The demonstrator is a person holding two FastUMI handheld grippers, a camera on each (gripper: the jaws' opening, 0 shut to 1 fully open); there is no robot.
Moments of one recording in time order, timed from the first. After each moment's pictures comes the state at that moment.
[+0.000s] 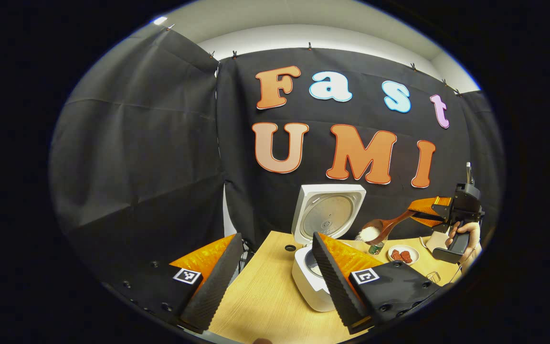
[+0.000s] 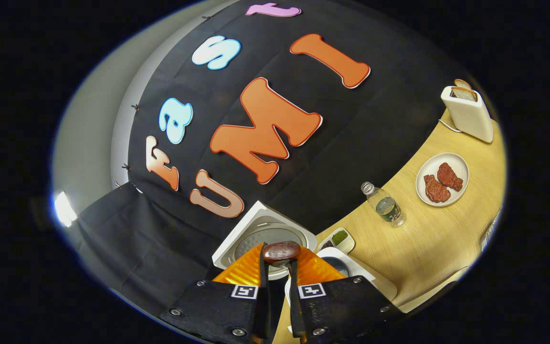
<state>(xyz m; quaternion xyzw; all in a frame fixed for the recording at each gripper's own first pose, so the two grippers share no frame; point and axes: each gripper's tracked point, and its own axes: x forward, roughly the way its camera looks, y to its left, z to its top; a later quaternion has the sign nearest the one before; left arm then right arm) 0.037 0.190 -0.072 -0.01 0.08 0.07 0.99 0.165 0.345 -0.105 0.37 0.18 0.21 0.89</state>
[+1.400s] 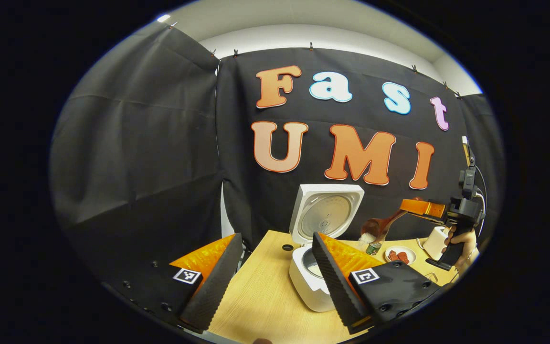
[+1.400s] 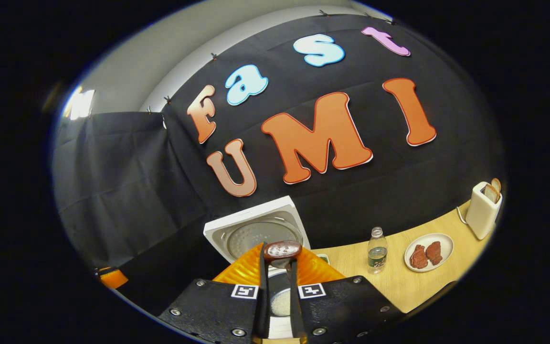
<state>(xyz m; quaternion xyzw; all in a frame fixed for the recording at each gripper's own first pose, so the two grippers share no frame) 0.037 0.194 -0.074 -0.01 0.08 0.07 0.99 0.136 0.380 -0.082 0.12 0.08 0.27 0.95</state>
